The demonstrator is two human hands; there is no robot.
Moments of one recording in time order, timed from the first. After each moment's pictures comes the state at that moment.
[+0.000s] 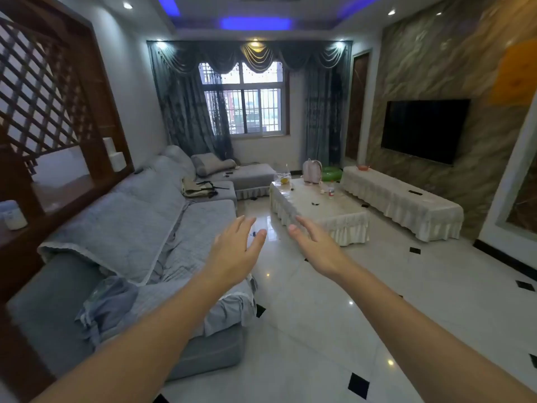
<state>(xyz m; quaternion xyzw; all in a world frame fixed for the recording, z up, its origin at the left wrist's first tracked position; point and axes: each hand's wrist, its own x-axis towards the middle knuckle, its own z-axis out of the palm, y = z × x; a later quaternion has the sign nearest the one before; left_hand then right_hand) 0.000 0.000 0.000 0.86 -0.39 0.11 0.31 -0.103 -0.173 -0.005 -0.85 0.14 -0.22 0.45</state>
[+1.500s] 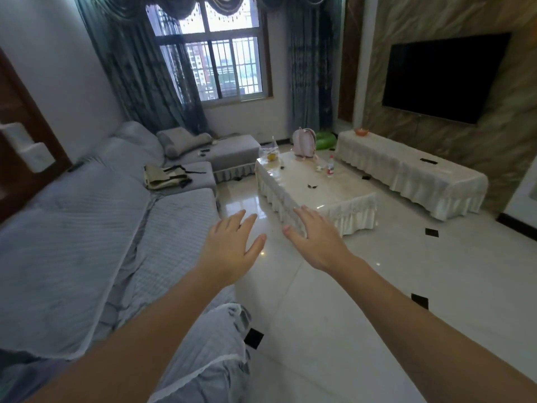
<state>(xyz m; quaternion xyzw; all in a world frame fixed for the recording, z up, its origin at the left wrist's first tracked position) 0.412 -0.300 -0.058 0.88 -0.45 0.11 0.13 0.305 -0.482 -0.083 -0.92 0.21 -0.21 0.26</state>
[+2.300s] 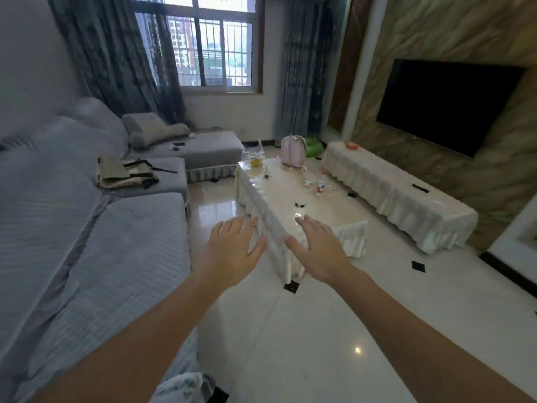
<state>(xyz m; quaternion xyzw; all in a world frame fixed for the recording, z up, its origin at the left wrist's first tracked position) 0.689 -0.513 -0.103 0.86 -0.46 0.14 0.18 0.551 -0.672 -0.087 -0.94 0.25 -0.15 0.19</state>
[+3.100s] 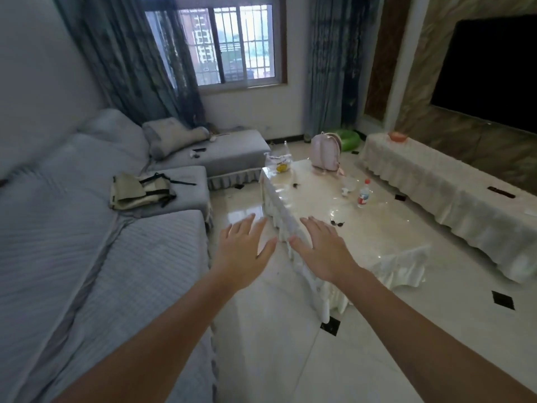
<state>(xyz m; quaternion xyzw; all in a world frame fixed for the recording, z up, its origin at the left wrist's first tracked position) 0.955 -0.723 -0.120 0.89 -0.41 0.11 0.13 0.841 -0.887 -0.119 -0.93 0.22 -0.13 0.25</state>
